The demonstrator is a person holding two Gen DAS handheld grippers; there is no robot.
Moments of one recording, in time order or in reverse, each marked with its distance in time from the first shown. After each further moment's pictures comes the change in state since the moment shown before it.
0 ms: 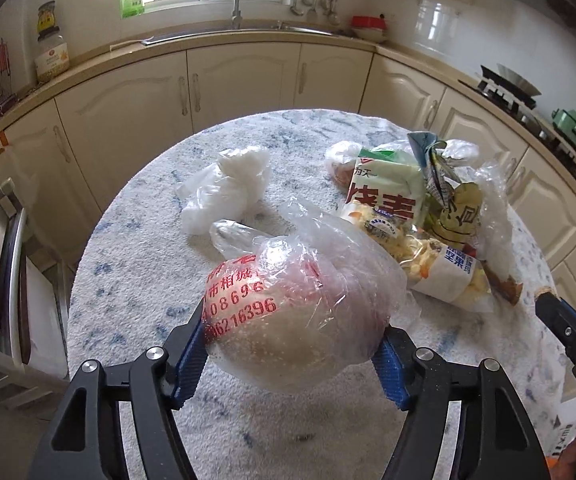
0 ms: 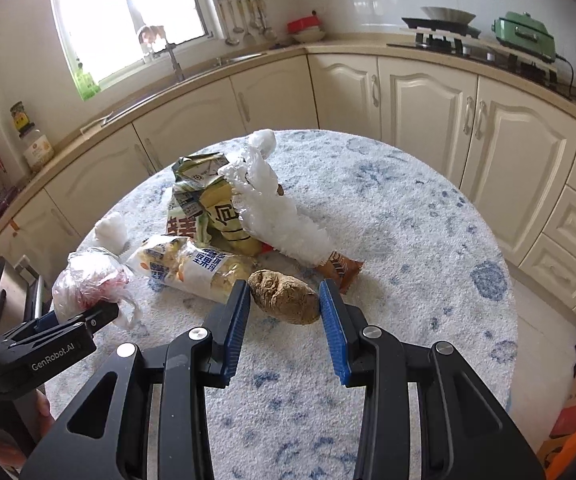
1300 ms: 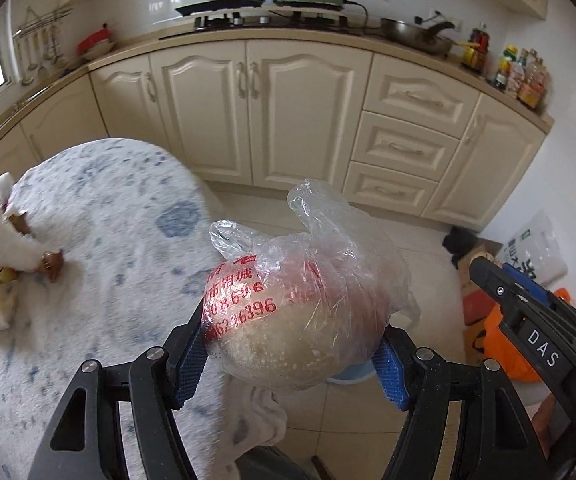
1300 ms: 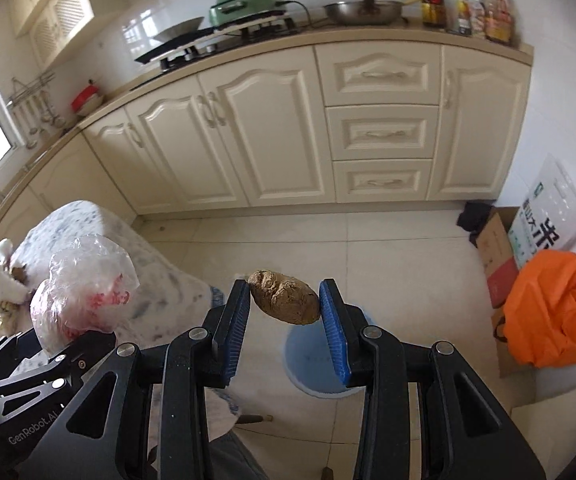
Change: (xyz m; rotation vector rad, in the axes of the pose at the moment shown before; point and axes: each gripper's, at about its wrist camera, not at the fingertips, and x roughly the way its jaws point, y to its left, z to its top) left arm -0.037 -0.324 -0.115 0.683 0.110 -0.447; right arm -0.150 -0.277 -0.115 0.540 -0.092 -0.507
